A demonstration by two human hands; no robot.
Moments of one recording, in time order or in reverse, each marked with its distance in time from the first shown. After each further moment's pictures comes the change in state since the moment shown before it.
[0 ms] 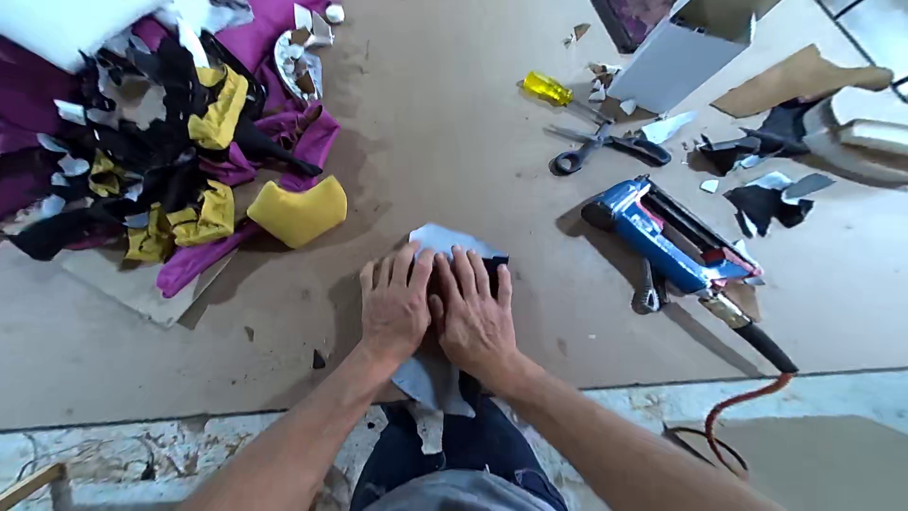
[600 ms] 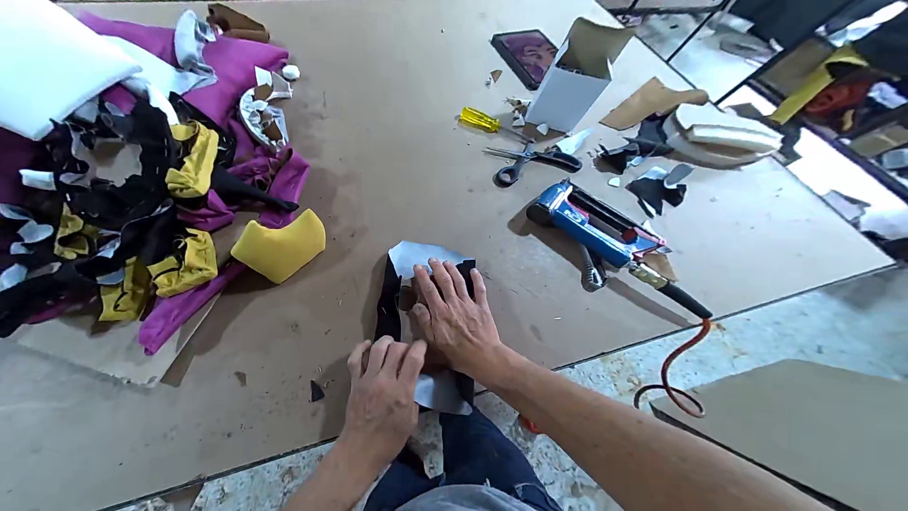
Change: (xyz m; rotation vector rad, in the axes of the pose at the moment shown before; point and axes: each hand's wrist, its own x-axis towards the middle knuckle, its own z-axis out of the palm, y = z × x) left_hand -0.082 -0.005 -0.019 -0.086 0.003 0.283; right_hand 0.002 0.001 -0.008 -0.076 -0.049 0.039
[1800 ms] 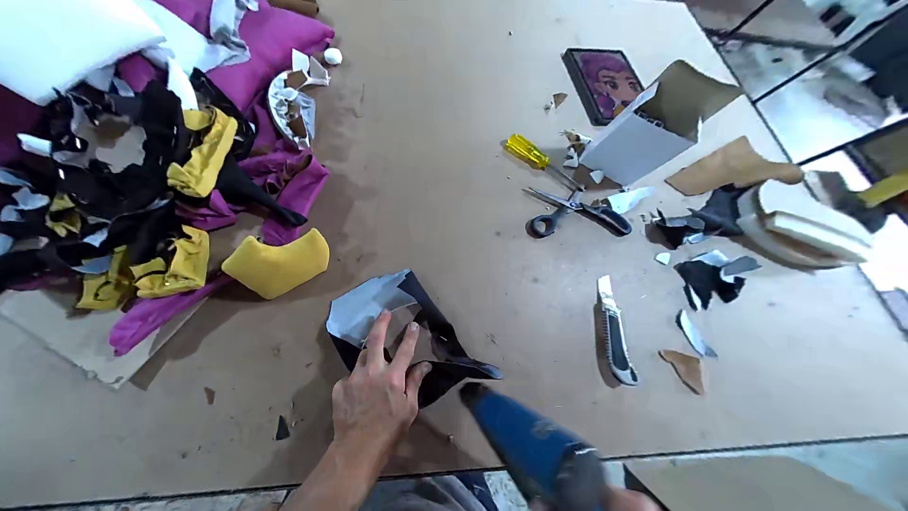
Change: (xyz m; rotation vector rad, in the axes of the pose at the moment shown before) left_hand 0.084 0.011 0.010 0.119 -0.134 -0.513; right_hand -0.083 0.083 -0.167 0.644 -0.395 0.389
